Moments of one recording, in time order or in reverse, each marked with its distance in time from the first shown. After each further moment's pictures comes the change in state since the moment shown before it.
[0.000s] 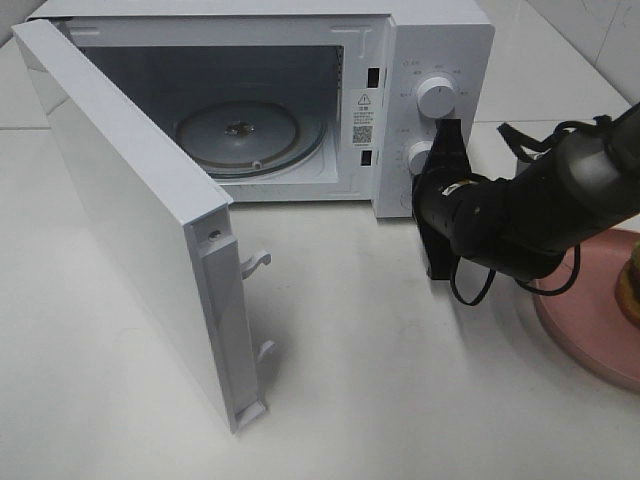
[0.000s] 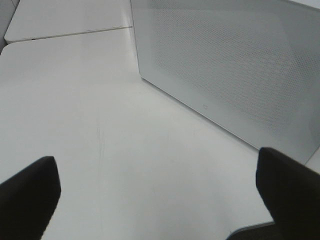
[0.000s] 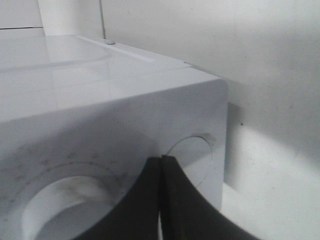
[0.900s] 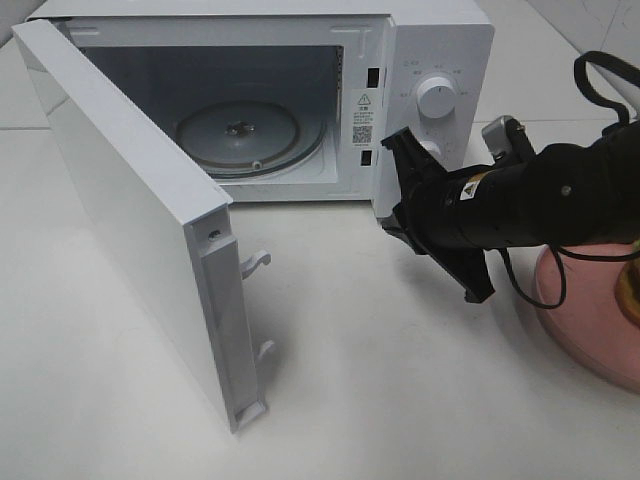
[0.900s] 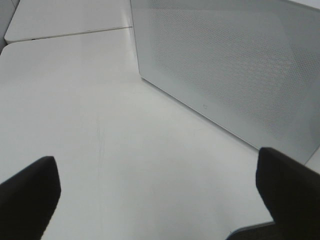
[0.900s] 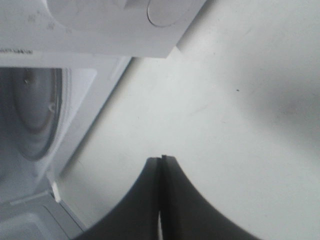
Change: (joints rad) left arm 0.000 0.000 0.000 0.000 0.000 0.000; right arm -0.001 -0.281 0.116 -0.456 0.483 -0.125
